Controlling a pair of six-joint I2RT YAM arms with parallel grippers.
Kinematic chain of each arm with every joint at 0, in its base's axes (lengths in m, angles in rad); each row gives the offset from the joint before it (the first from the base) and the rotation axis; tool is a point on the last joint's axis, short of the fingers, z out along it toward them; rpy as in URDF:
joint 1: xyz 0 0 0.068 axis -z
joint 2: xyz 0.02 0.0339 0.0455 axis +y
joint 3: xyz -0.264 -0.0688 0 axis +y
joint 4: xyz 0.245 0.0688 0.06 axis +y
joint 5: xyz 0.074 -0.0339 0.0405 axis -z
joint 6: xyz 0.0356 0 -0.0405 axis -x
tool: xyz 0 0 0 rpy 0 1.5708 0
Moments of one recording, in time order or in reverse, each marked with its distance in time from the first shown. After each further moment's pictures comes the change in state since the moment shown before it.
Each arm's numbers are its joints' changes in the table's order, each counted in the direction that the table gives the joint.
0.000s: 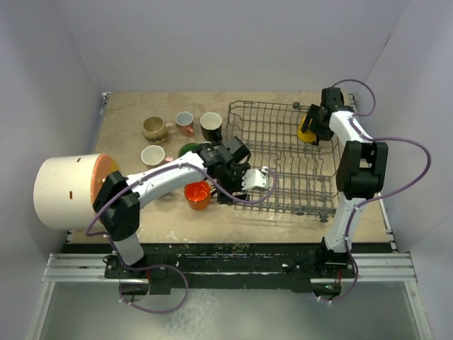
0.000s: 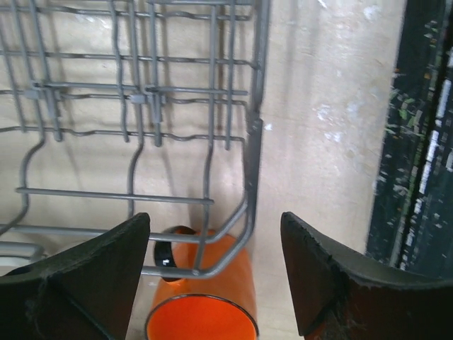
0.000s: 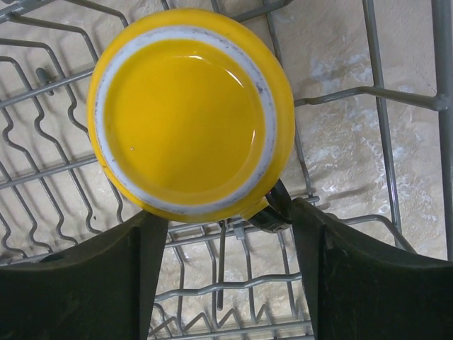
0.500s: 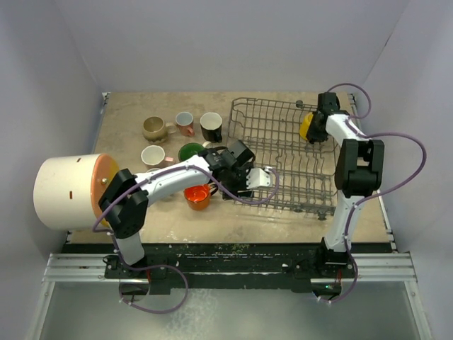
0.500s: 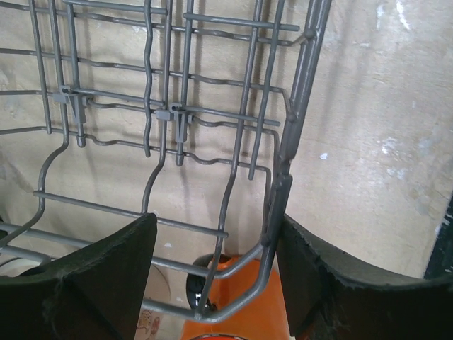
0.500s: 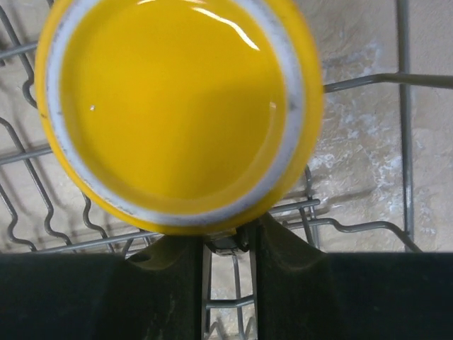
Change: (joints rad) left arm 0.026 0.035 0.055 -0.201 -0.148 0.016; right arm -0.016 0.024 0.044 -0.057 0.040 0.035
